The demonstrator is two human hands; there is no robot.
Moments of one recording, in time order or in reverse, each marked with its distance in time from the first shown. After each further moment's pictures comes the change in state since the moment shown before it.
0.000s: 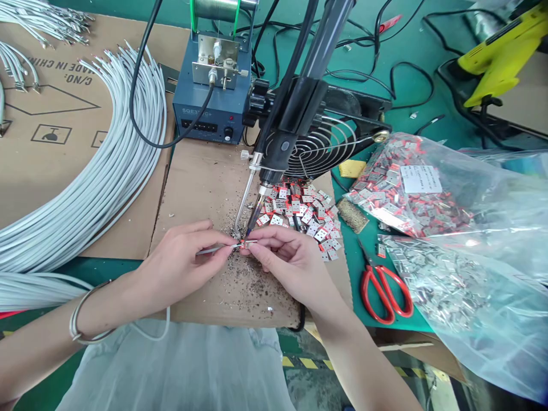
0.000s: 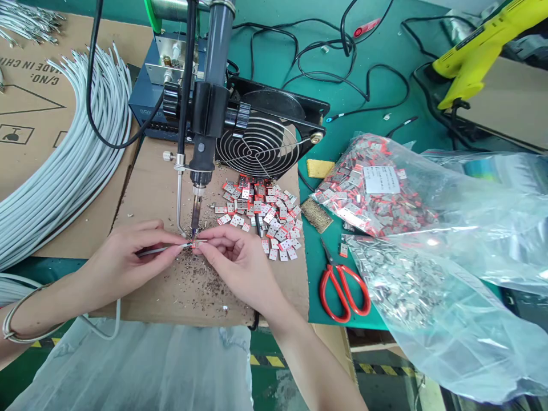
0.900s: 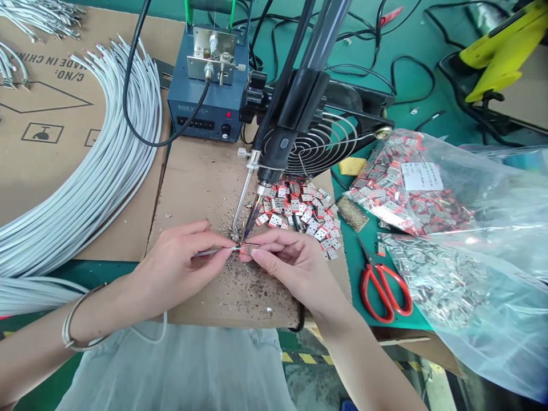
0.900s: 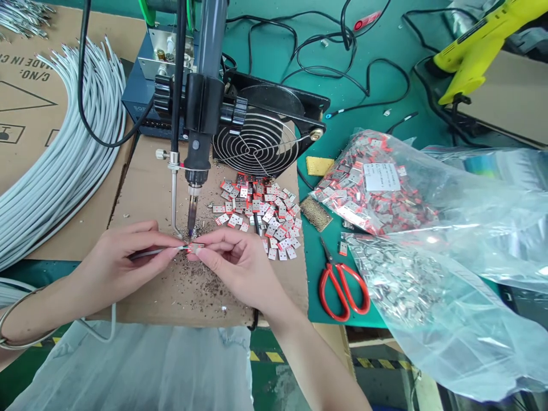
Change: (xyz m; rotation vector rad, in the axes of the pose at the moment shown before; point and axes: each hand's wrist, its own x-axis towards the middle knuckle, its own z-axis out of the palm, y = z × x) left_hand -0.002 0.001 0.001 -0.005 0.045 0.021; right_hand -0.002 -0.003 -0.003 0.159 -0.091 0.013
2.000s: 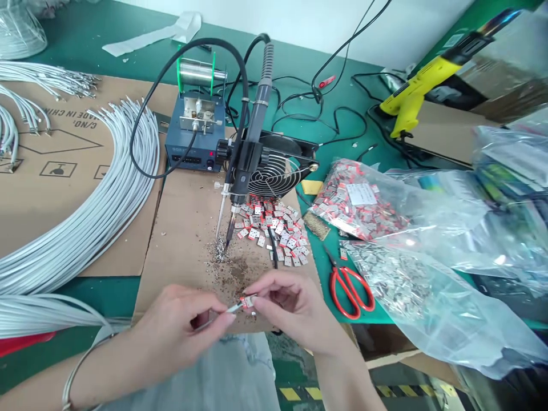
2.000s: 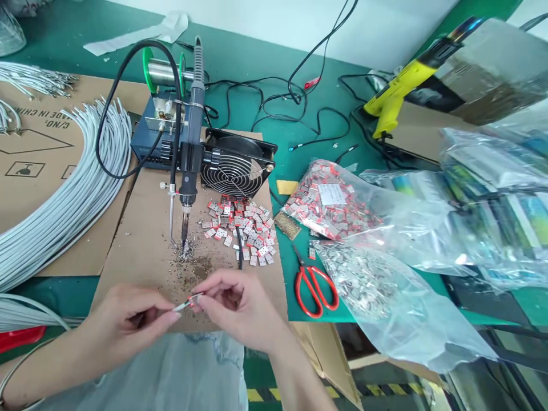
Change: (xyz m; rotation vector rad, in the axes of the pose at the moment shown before) left_hand -0.038 0.026 0.015 -0.087 -0.244 -0.081; right_hand -0.045 -0.001 -0.008 -0.091 -0.077 -0.005
